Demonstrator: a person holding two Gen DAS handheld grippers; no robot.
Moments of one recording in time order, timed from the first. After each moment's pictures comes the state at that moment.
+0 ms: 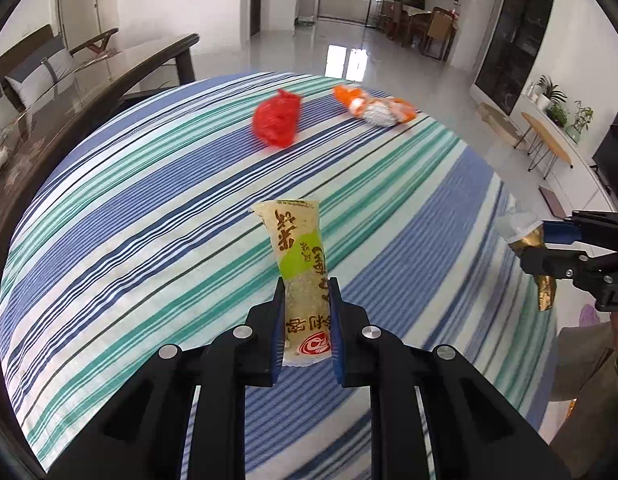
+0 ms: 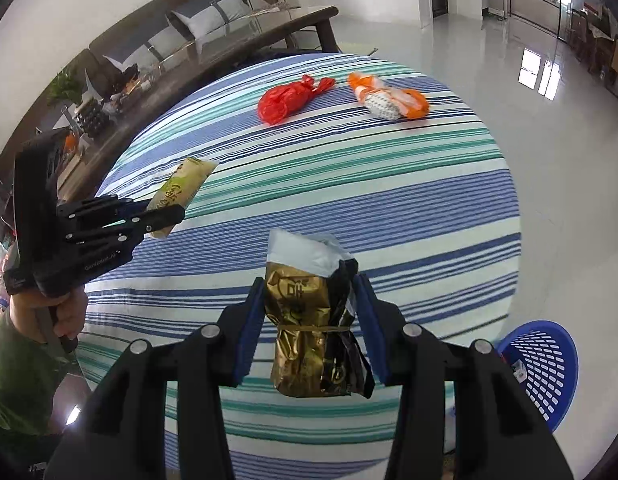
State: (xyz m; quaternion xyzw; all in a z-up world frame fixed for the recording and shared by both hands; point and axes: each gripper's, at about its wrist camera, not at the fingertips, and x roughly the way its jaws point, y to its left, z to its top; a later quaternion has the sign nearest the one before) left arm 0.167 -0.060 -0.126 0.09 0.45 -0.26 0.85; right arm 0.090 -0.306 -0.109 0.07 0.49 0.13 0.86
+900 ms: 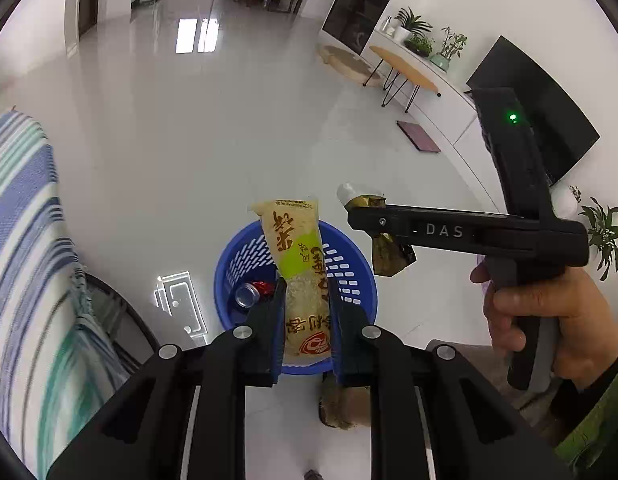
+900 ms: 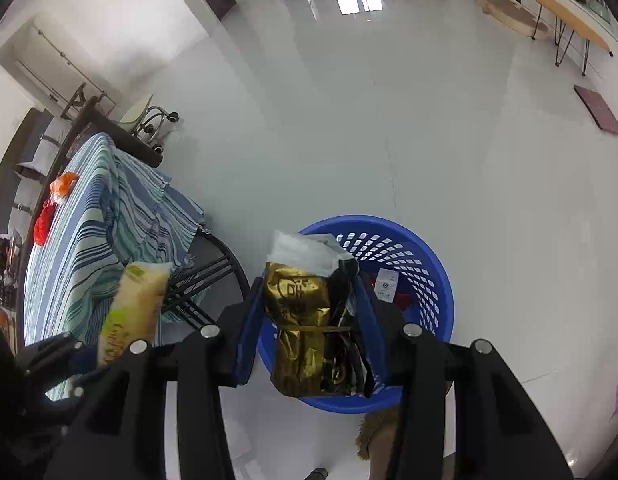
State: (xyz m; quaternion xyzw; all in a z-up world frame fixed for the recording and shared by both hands) left arm 0.054 -0.435 -0.182 0.11 0.49 -0.48 0.71; right arm -0.014 -0.629 -0.204 0.29 0.49 -0.13 0.81
